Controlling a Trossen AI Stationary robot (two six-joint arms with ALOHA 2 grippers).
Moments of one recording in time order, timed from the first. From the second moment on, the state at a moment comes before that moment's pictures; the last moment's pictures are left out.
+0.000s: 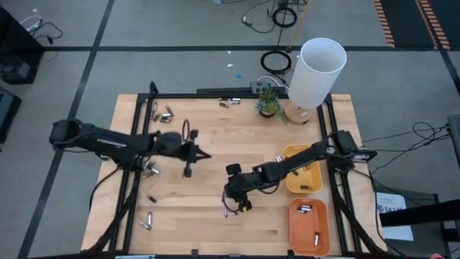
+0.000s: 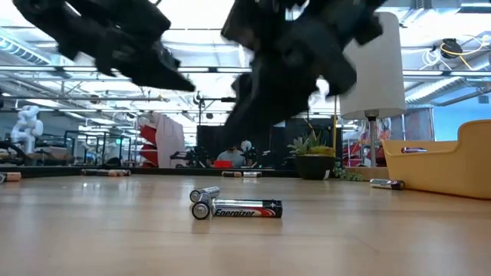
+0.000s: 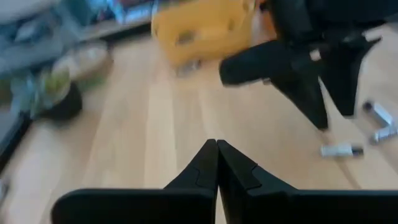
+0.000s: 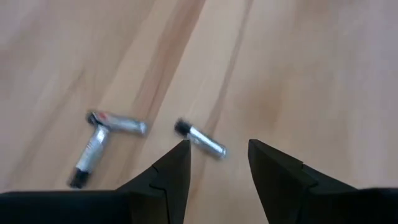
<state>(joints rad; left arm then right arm) 0.00 1.13 0.48 0.21 0.05 0.27 0.26 1.98 1.23 -0.07 0.03 -0.09</state>
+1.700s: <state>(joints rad) -0.39 1.30 0.43 0.54 -0.32 0.17 0.48 1.50 1.23 -0.72 0.20 0.59</state>
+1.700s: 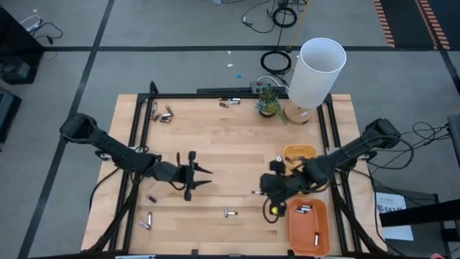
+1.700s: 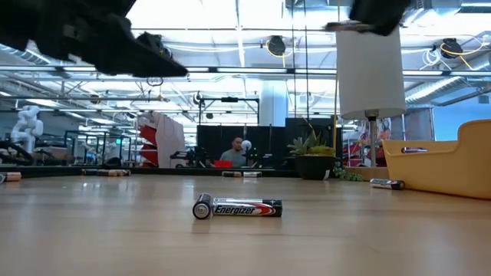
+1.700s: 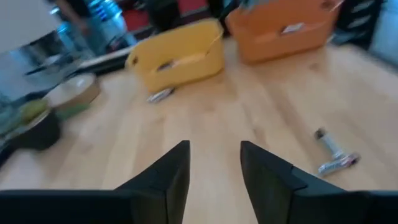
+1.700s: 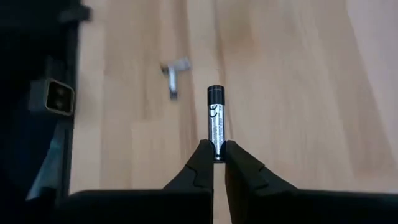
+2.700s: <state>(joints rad) -0.24 1.30 0.43 0.63 -0.08 0.22 0.89 1.51 1.10 -1.04 -0.20 1.52</state>
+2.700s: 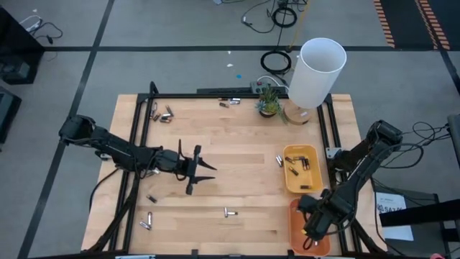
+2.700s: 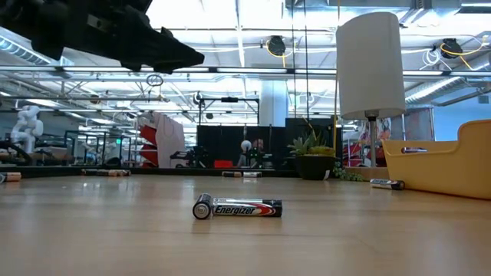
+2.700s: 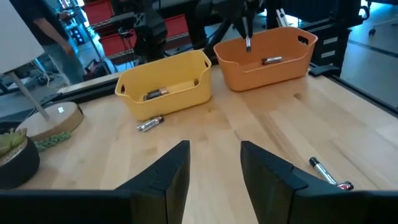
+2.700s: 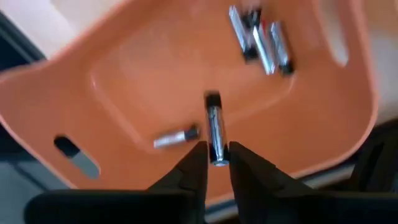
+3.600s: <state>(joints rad) -0.24 1.23 0.44 0.50 -0.03 0.24 0.75 1.44 1.22 -0.87 0.25 1.40</state>
